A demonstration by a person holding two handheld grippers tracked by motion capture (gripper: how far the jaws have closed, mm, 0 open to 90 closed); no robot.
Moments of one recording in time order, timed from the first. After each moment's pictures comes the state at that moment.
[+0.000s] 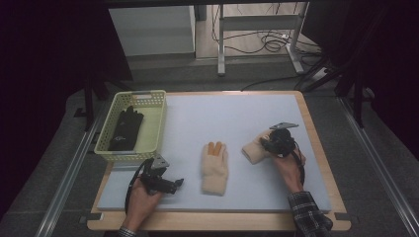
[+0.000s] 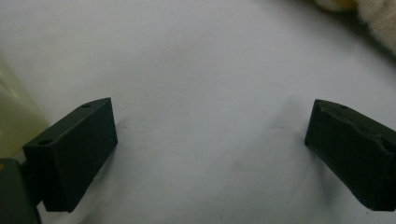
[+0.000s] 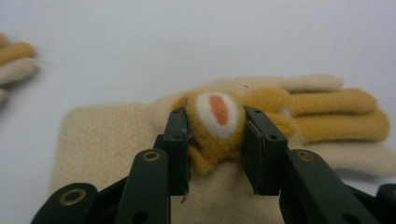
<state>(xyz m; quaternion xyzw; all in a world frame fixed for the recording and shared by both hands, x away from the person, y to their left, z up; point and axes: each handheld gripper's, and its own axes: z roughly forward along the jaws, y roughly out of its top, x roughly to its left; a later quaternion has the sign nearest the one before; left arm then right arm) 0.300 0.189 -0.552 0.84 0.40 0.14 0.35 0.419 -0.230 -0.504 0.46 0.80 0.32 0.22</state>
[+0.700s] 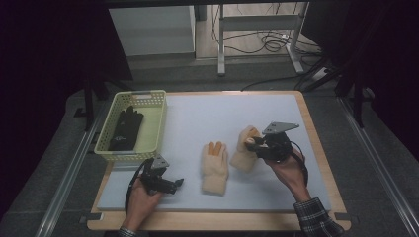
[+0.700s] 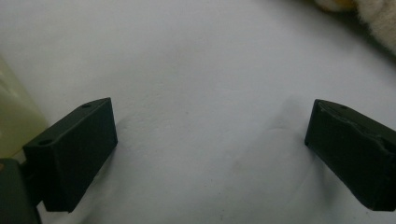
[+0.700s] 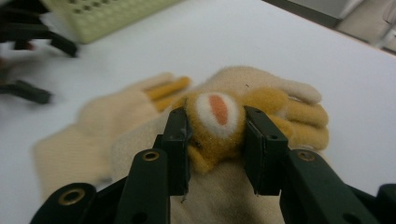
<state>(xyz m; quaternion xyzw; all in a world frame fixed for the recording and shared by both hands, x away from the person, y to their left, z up) 0.300 0.189 -0.552 0.84 0.40 0.14 0.35 0.364 -0.197 -0.438 0.29 0.85 0.42 0.15</state>
